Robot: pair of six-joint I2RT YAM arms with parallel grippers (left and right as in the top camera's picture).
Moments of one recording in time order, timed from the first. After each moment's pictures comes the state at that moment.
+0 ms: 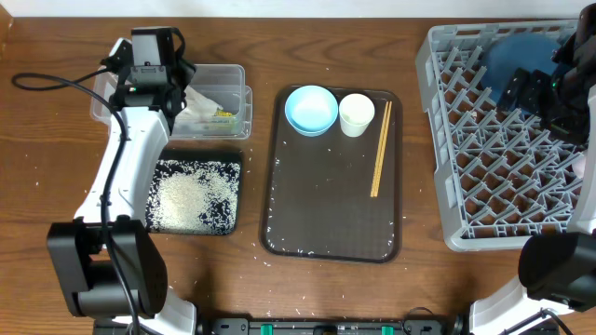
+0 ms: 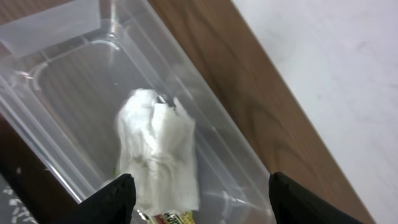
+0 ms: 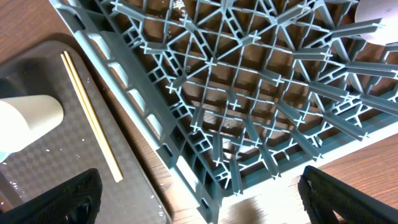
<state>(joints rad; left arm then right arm) 0.03 1.73 1.39 -0.48 -0.23 -0.93 -0.24 1.83 2.01 -1.54 -0.04 0.28</state>
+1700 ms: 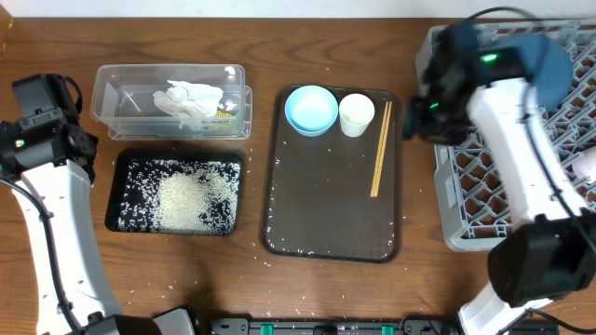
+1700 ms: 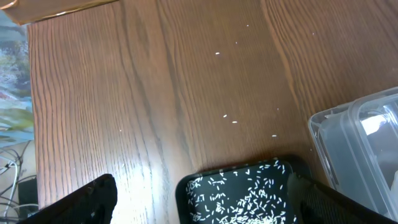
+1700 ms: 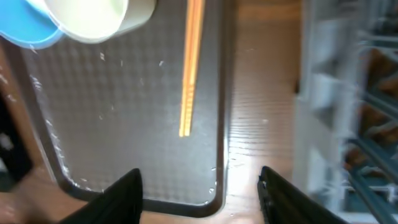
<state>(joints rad) 0.38 1.42 1.40 -1.13 -0.53 -0.82 0.21 1.83 1.69 -1.32 -0.14 0.31</state>
